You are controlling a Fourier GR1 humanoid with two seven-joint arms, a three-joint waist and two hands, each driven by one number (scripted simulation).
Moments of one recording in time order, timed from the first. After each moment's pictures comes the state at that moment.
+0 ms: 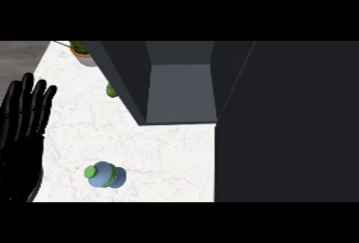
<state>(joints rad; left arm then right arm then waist) -0.01 0.11 0.00 -2.10 -0.02 -0.02 0.01 0.00 -0.08 -0.02 -2.10 -0.01 -0.02 -0.01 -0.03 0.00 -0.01</state>
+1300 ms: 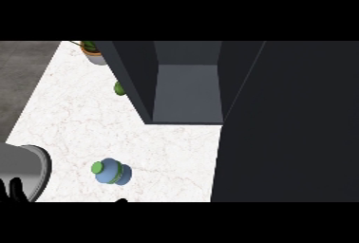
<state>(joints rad) 0.45 0.00 -0.61 -2.33 -0.60 1.03 0.30 0.25 -0.06 0.34 -2.47 -0.02 0.07 0.24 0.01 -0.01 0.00</state>
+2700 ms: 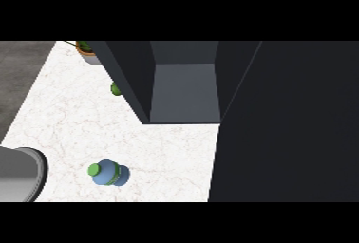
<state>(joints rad) 0.62 0.00 -0.79 -2.31 -0.85 1.14 0.39 0.22 -0.08 0.56 -2.48 0.07 -0.11 0.29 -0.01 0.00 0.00</state>
